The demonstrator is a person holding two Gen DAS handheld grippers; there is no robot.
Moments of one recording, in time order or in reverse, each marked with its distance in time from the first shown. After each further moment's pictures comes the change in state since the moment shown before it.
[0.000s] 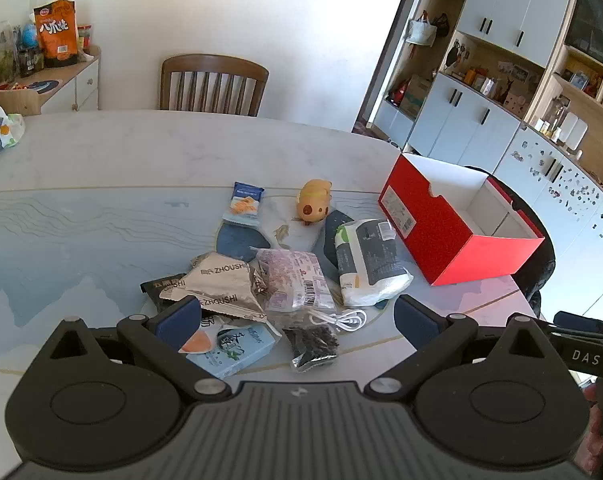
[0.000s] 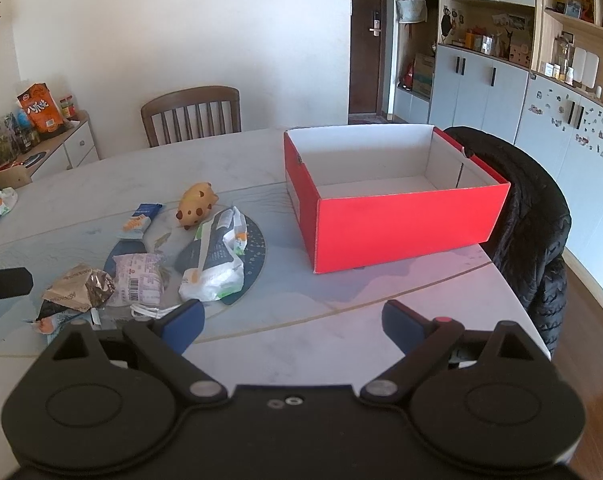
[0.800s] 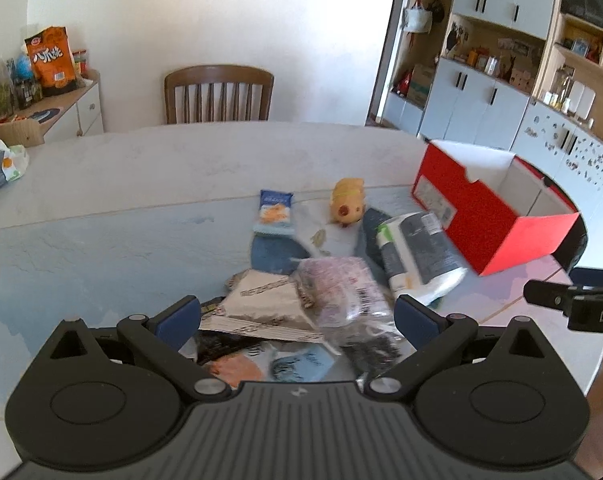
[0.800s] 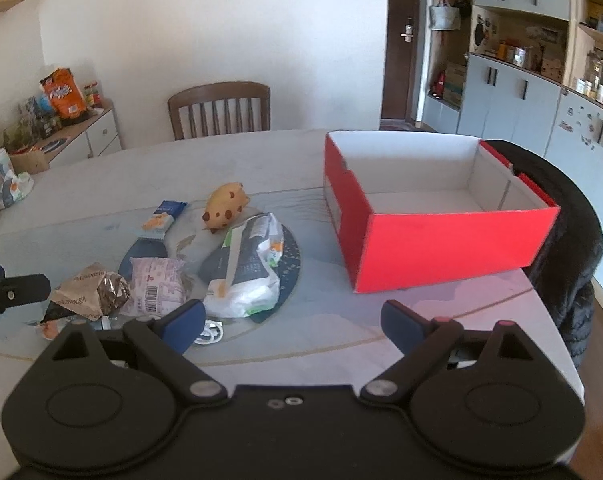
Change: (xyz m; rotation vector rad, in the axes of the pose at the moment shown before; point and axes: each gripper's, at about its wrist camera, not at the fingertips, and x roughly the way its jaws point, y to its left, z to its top) left arm 0.039 0.025 0.002 0.117 -0.006 0.068; right arm 0.045 0.031 0.014 -0.081 0.001 0.064
